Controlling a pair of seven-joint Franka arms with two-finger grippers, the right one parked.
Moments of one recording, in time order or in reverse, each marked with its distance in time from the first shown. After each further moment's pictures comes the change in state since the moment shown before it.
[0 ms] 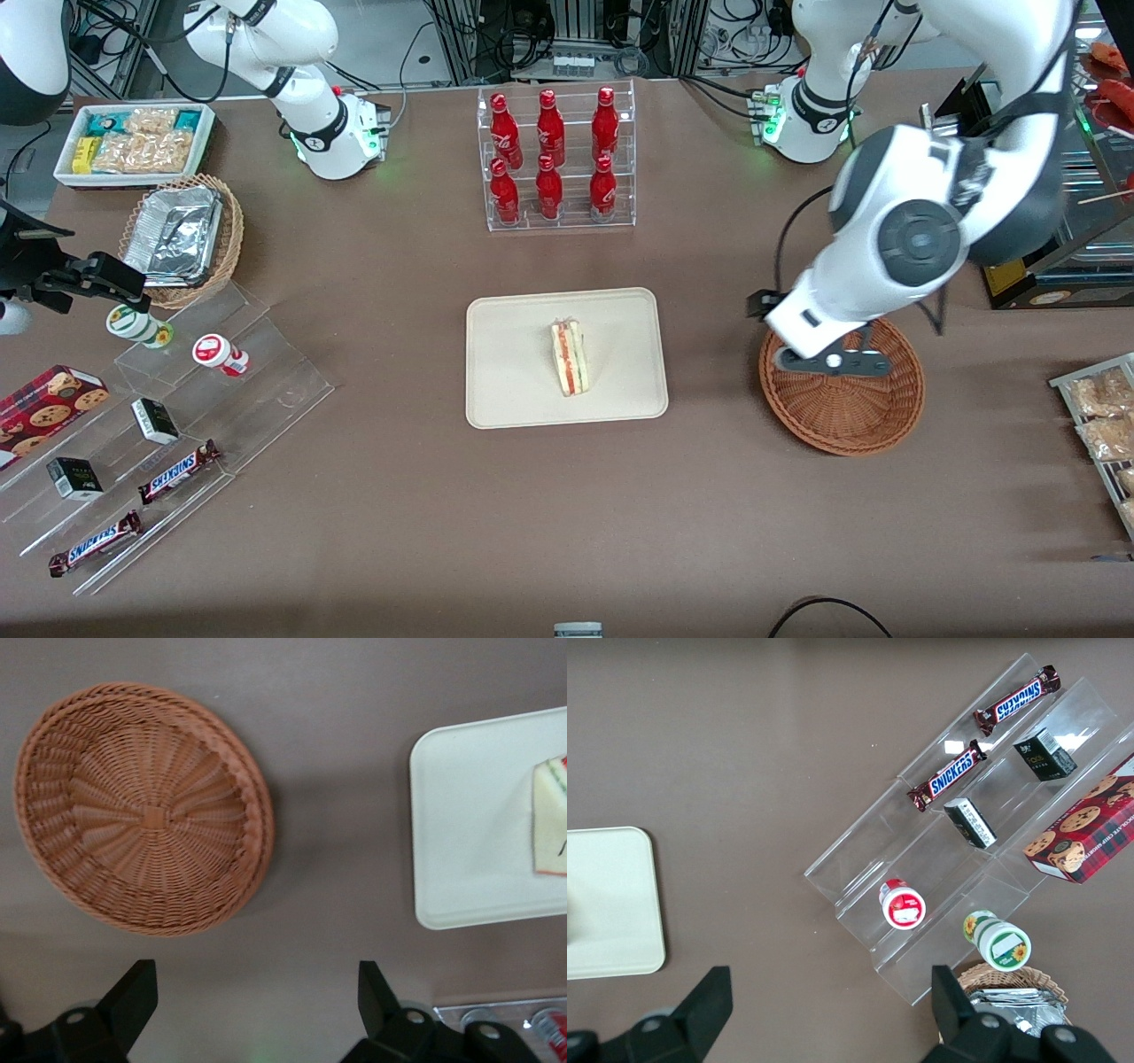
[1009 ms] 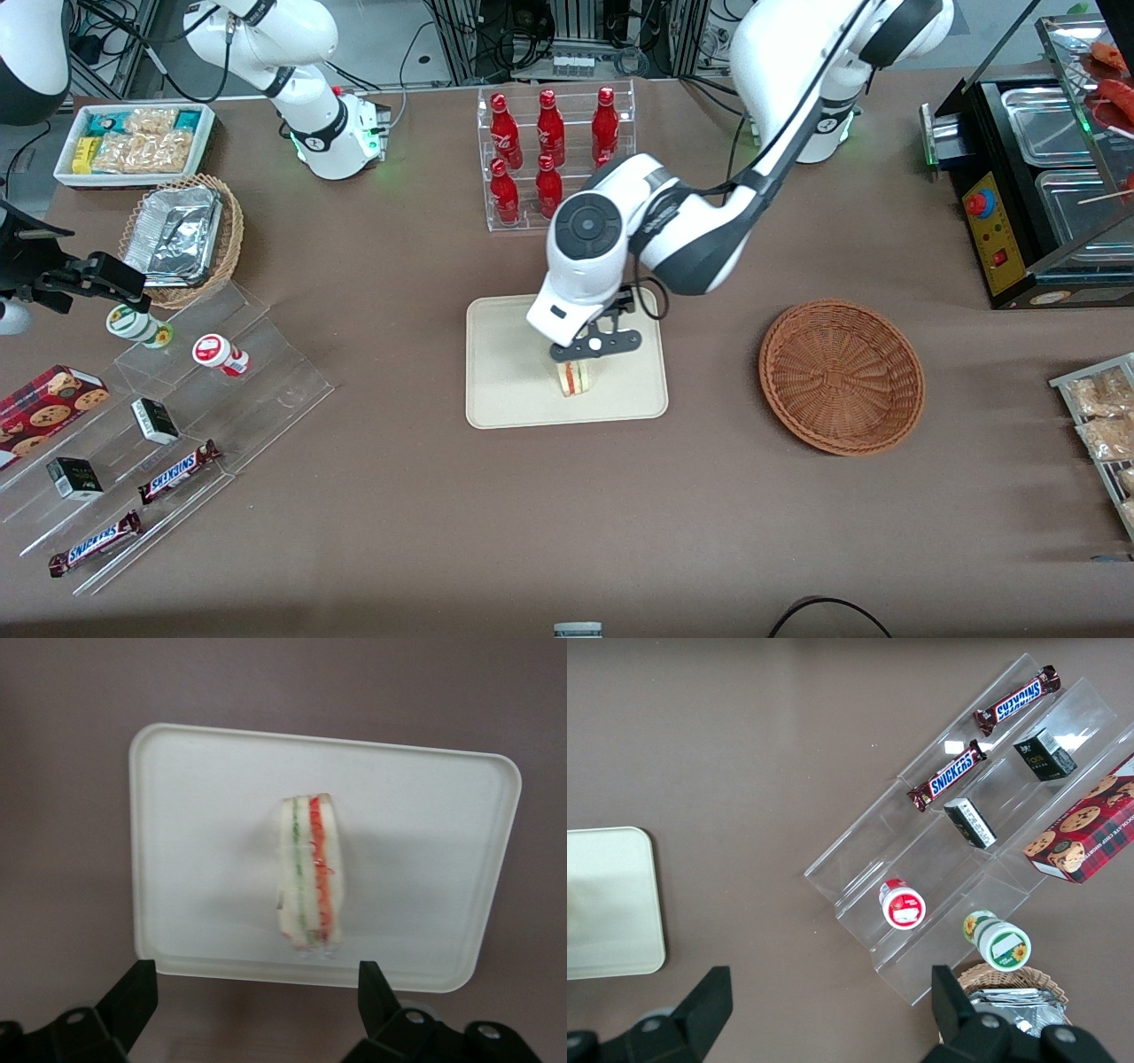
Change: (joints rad) arm -0.444 0.375 -0.006 0.349 0.029 0.156 -0.662
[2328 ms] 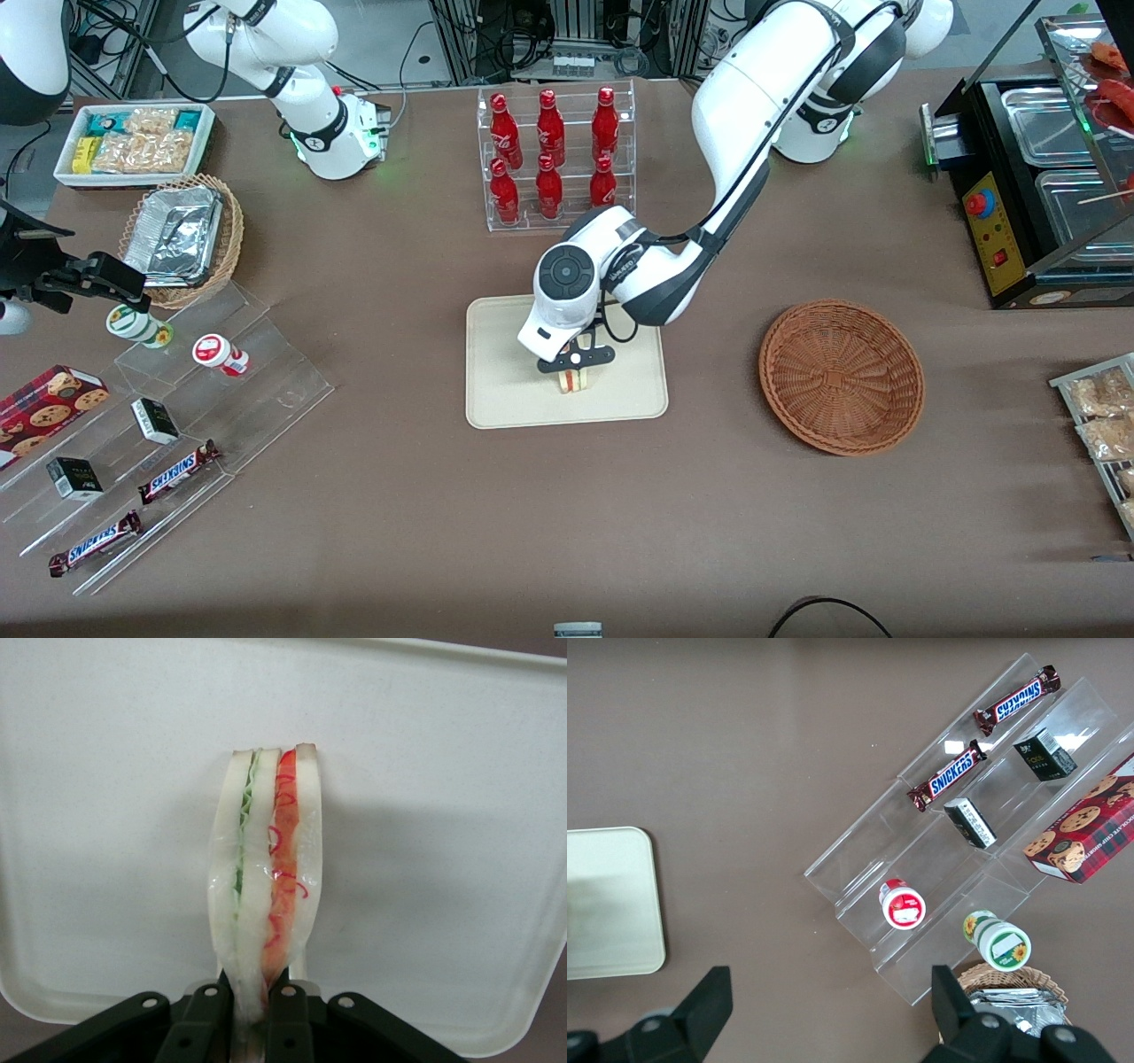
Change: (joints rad) arm -0.064 0.192 -0.015 -0.073 -0.001 0.257 -0.123
